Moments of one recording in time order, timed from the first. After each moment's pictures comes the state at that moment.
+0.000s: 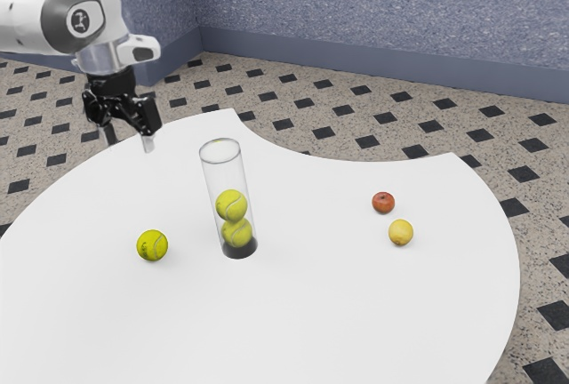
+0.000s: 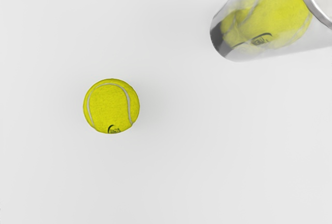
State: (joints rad) arm 0.13 -0.03 0.02 -1.81 -0.01 1.70 0.11
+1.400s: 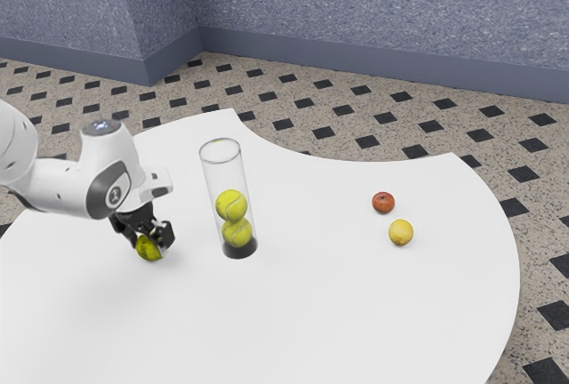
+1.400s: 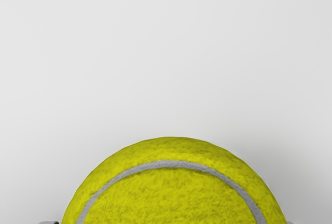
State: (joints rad) arm 0.15 0.25 0.09 -2.27 0.02 2.62 0.12
